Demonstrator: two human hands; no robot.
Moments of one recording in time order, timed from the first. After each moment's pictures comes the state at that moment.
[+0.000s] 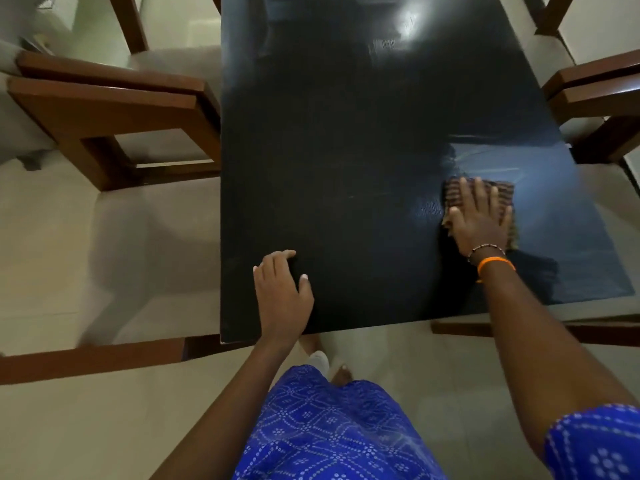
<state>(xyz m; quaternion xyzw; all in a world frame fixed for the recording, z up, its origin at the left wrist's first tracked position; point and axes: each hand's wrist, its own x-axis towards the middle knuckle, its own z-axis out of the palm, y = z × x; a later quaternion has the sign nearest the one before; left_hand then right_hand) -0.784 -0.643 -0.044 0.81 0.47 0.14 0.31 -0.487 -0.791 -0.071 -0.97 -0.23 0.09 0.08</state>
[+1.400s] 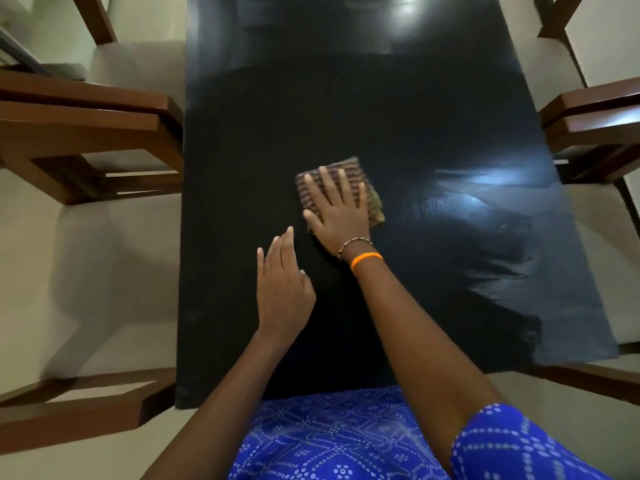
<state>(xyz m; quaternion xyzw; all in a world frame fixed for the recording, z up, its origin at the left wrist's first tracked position) -0.682 -0.601 -0.041 0.89 0.40 0.08 0.21 -0.524 -0.602 -0.073 -0.87 -0.47 0.12 0.07</state>
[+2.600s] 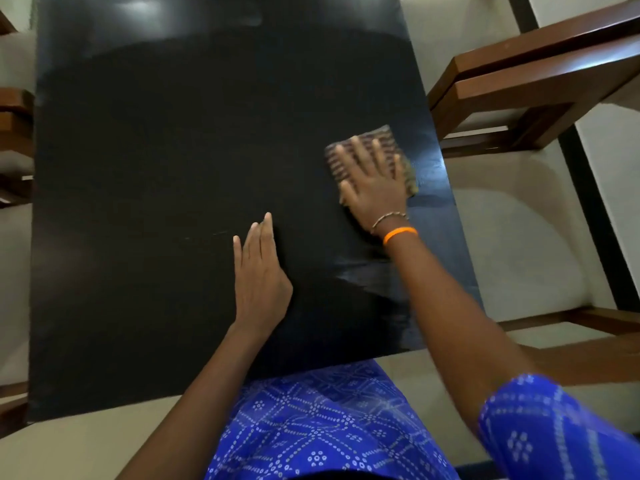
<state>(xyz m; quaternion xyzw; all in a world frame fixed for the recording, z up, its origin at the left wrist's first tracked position) -0.545 -0.737 -0.039 0.91 0.38 0.04 0.17 -0.321 -0.791 -0.073 -0.90 -0.43 0.08 0.07</state>
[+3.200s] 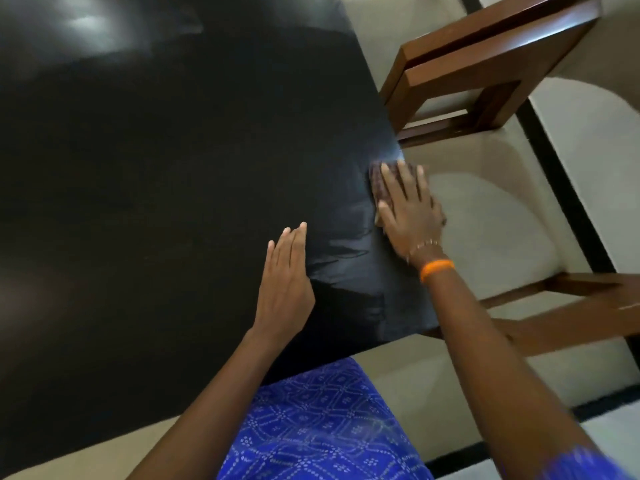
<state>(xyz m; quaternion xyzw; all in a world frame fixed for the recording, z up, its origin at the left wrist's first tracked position) -0.514 -0.783 -0.039 0.93 0.25 0.03 0.26 -0.318 -0.905 -0.069 -0.95 -0.29 0.09 0.09</state>
